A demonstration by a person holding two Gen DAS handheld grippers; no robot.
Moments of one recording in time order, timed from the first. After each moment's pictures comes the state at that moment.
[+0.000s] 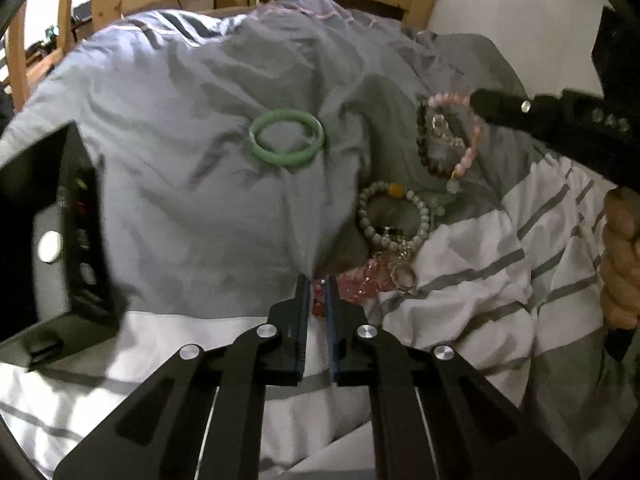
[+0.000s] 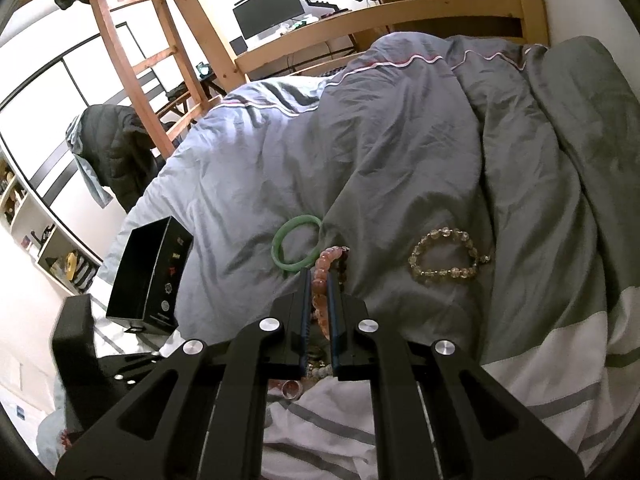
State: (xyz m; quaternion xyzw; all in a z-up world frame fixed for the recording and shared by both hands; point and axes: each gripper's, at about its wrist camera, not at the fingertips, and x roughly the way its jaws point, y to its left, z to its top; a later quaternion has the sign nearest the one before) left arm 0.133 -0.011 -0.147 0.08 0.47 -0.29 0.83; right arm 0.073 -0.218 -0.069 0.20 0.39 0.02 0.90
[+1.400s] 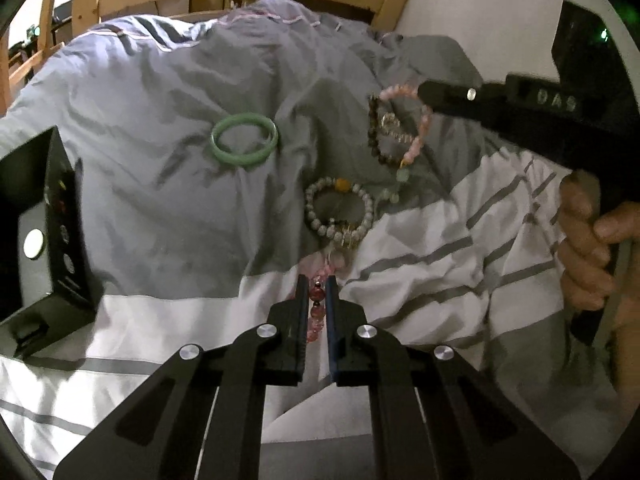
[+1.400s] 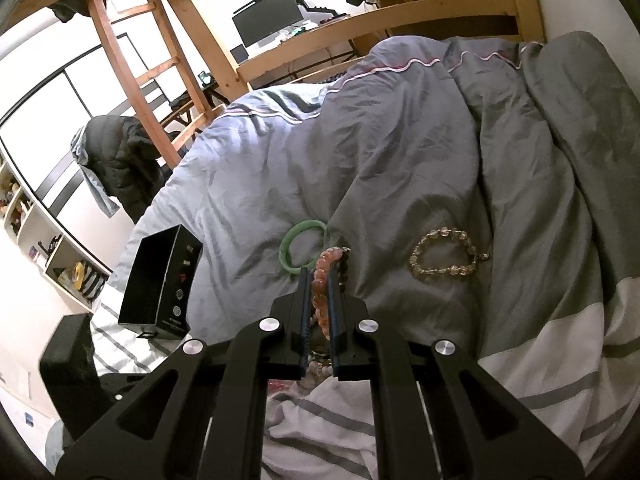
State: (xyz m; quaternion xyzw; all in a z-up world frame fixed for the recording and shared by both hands) left arm 0.108 -0.012 -0.133 0.06 0.47 -0.35 0.81; right arm 0.063 -0.221 -0.061 0.22 0.38 0.02 0.90
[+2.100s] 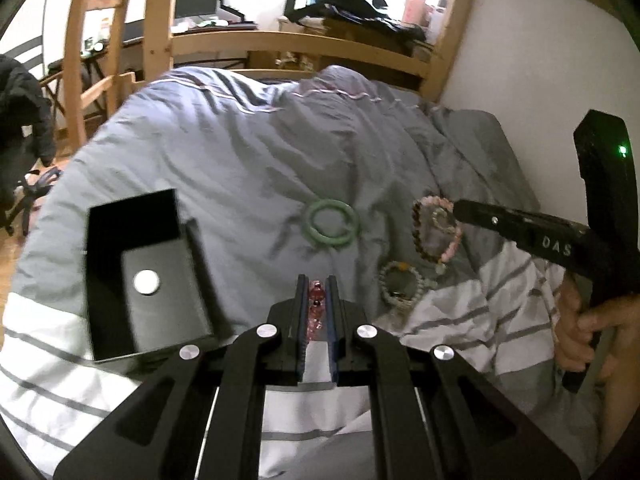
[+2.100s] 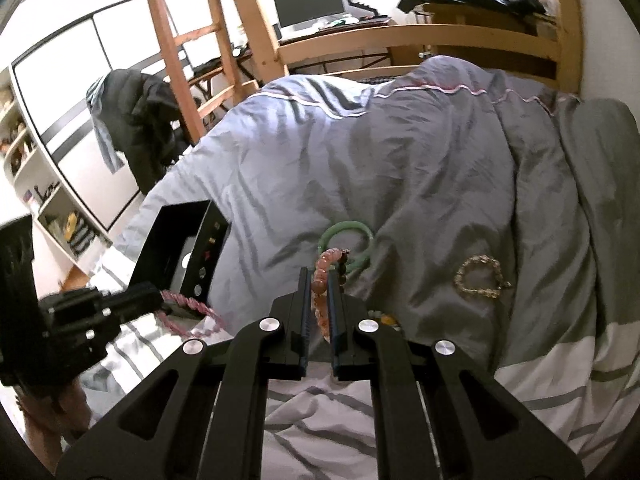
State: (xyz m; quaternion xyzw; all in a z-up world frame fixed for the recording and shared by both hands) left arm 0.125 0.055 -0.050 0.03 0.41 -0.27 0.87; right arm 0.075 -0.153 -0.023 0.12 0.40 0.05 0.91
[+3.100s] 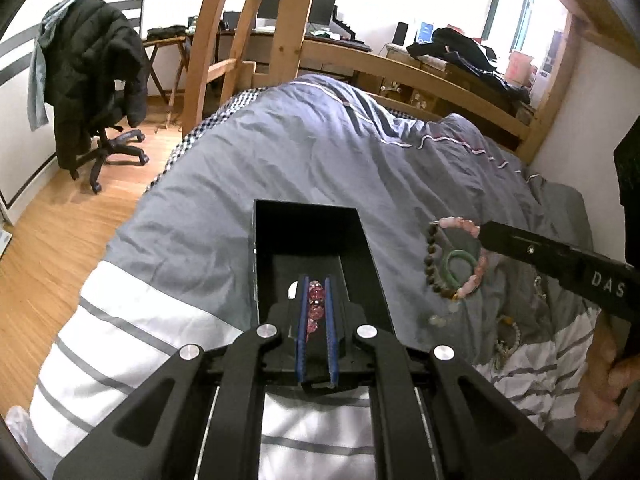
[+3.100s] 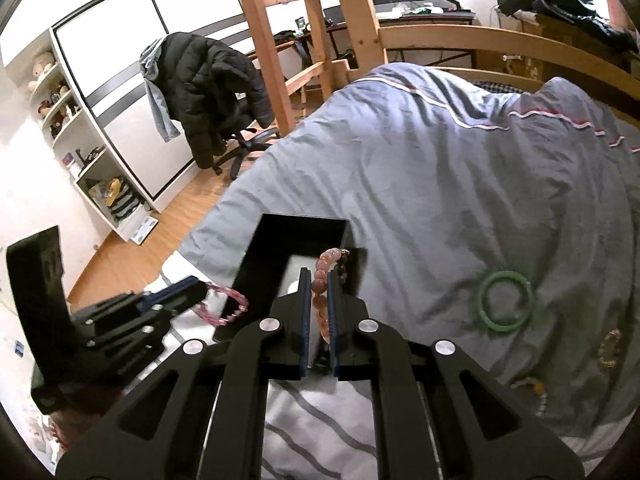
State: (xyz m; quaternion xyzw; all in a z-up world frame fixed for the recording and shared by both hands) left arm 0.177 0.178 -0.053 -0.04 0.40 -0.12 0.91; right arm 0.160 -0.004 -0.008 0.11 0.42 0.16 0.89
